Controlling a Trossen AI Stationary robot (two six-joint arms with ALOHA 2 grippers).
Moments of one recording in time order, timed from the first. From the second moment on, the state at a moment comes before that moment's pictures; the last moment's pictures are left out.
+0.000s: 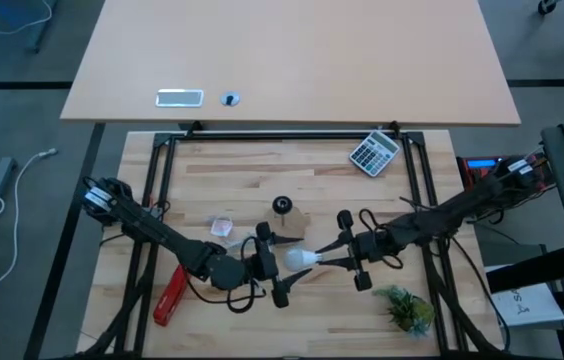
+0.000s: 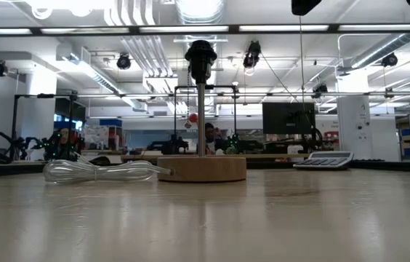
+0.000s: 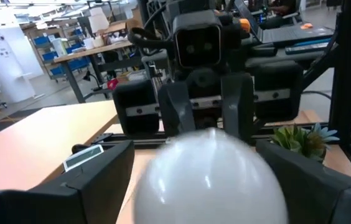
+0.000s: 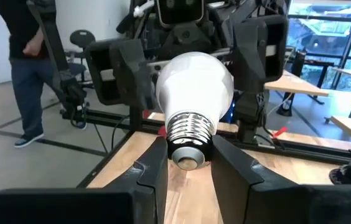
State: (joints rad) left arm -0.52 1.70 1.20 0.42 -0.80 0.12; right arm 0.41 1.24 0.60 0.68 0.17 -0.08
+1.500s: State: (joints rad) left arm -0.40 1.52 1.62 -0.71 -0.75 -0.25; right arm 0.41 1.17 0.61 0.30 0.29 0.08
